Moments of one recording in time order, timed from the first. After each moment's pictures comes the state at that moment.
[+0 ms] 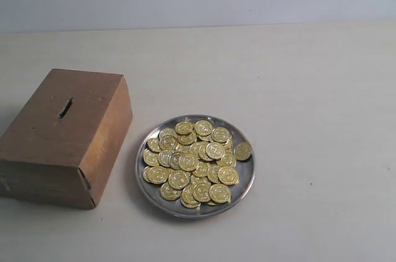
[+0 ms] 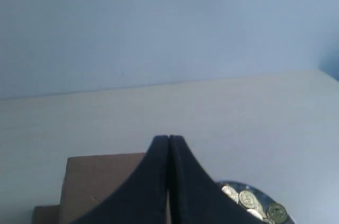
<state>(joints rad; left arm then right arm) -0.21 0.57 -0.54 -0.74 0.37 0.60 0.85 0.45 -0.56 -0.70 0.28 0.65</state>
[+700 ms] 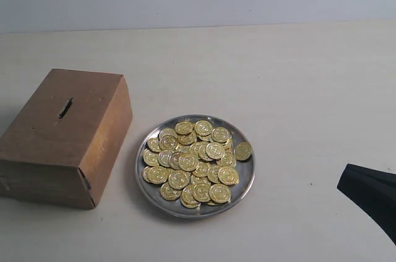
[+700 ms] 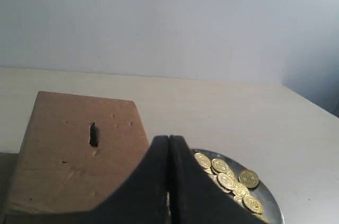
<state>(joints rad) -0.21 0.01 0.00 -1.15 0.32 0.89 0.85 0.25 -0.01 -0.61 -0.06 0.66</state>
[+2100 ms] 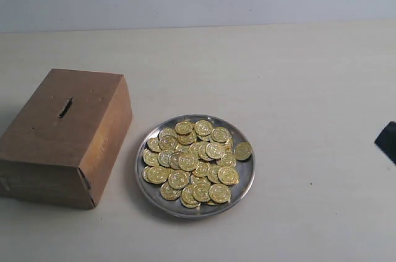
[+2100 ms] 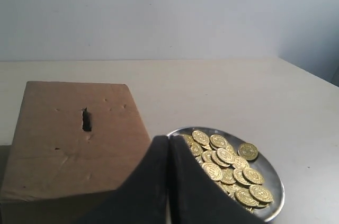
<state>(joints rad) -0.21 0.01 0.00 -1.08 0.39 0.89 0.63 0.17 0.00 -0.58 -0.12 0.59</state>
